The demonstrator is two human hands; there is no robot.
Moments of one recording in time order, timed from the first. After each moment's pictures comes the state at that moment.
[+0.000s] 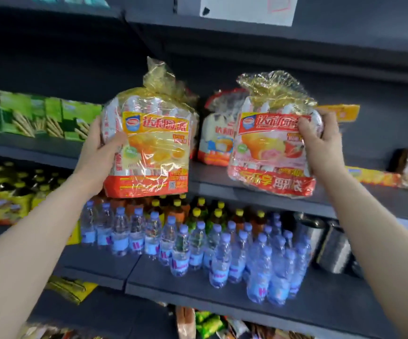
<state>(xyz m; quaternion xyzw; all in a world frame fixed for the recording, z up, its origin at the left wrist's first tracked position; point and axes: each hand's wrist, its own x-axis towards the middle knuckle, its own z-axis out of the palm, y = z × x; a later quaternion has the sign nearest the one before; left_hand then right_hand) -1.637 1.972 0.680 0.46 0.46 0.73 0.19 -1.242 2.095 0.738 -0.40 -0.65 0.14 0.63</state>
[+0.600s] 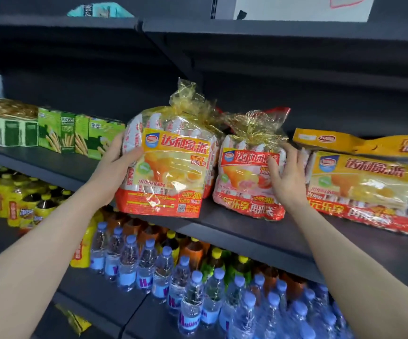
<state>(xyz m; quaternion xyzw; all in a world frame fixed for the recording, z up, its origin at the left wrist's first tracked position) -1.669 2.062 0.692 0.45 0.49 0.72 0.19 -1.359 2.269 0.695 -0.35 -0.75 0.02 0.55</state>
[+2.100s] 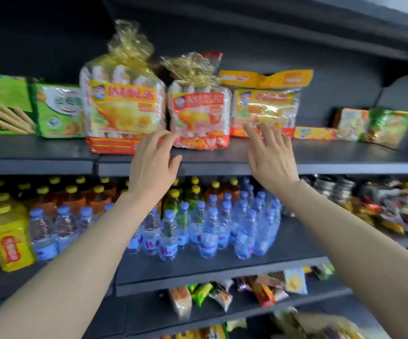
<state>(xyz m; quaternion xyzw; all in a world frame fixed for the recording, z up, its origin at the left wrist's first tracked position) -1.592 2.058 0.616 0.73 0.49 0.45 -0.15 -1.315 2.062 0.641 -0.54 -0.71 -0.36 0.28</state>
